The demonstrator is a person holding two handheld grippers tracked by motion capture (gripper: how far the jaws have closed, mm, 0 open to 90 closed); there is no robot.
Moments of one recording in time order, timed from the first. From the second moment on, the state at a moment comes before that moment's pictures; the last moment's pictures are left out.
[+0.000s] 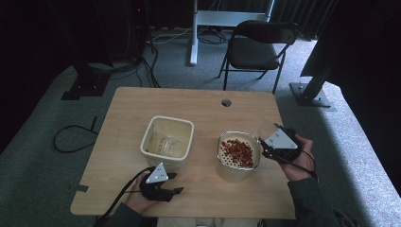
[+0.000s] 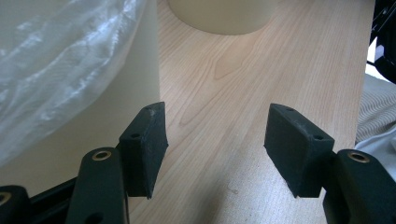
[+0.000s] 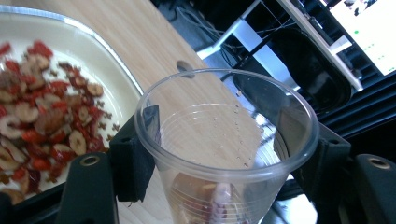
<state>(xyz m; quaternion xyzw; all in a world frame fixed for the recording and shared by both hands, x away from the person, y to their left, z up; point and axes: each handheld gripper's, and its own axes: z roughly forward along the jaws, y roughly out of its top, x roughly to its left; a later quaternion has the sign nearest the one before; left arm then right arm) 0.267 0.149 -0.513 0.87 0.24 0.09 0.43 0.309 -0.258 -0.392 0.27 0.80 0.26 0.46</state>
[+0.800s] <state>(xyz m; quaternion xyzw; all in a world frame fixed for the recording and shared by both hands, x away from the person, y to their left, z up) 0.268 0.147 -0.514 0.87 0.23 0.08 0.43 0.308 -0.208 -0.392 0.08 0.82 0.04 0.56</state>
